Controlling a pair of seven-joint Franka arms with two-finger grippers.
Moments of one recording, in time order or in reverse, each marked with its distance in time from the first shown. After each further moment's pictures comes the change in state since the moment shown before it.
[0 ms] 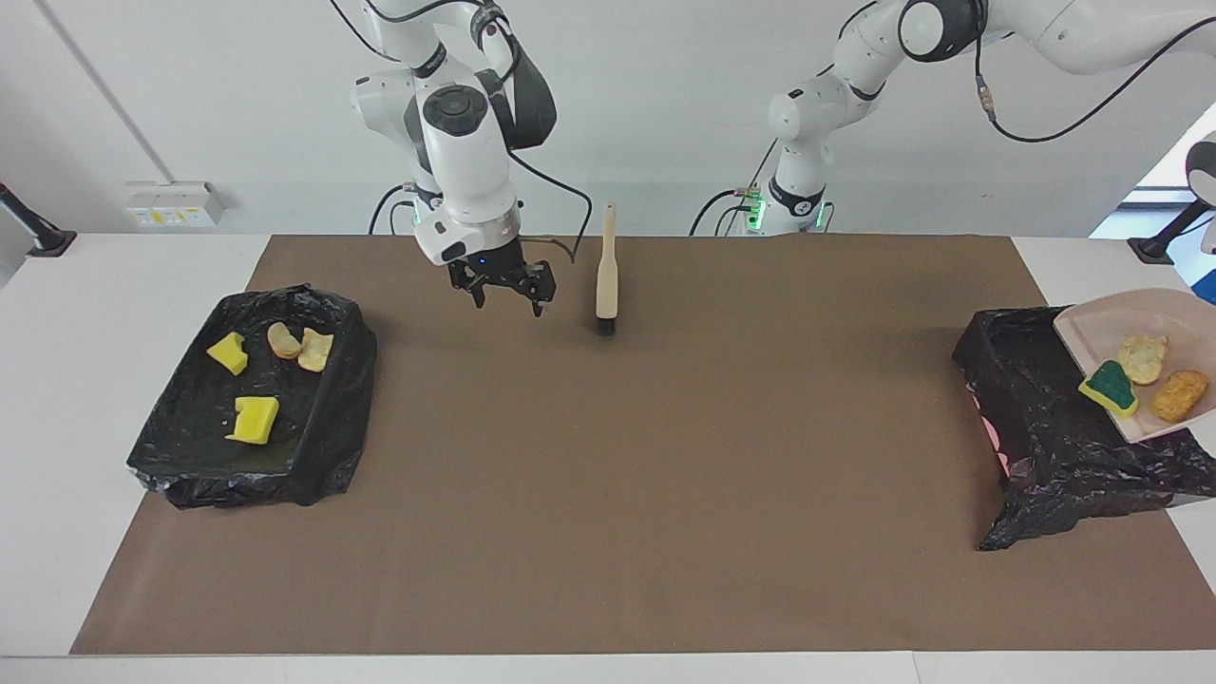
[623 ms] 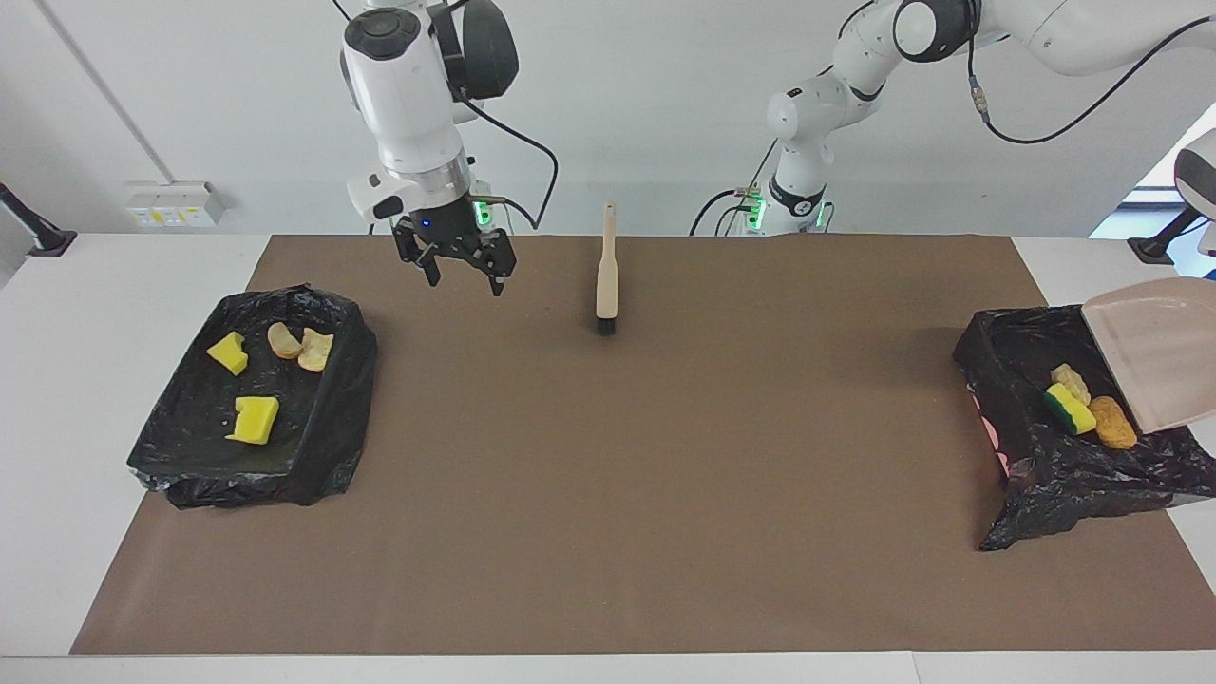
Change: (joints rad) left arm -0.031 -0.017 0.003 0.005 0.172 0.000 -0.001; right arm -0.113 -0.006 -0.003 0.247 -0.011 -0.223 -0.093
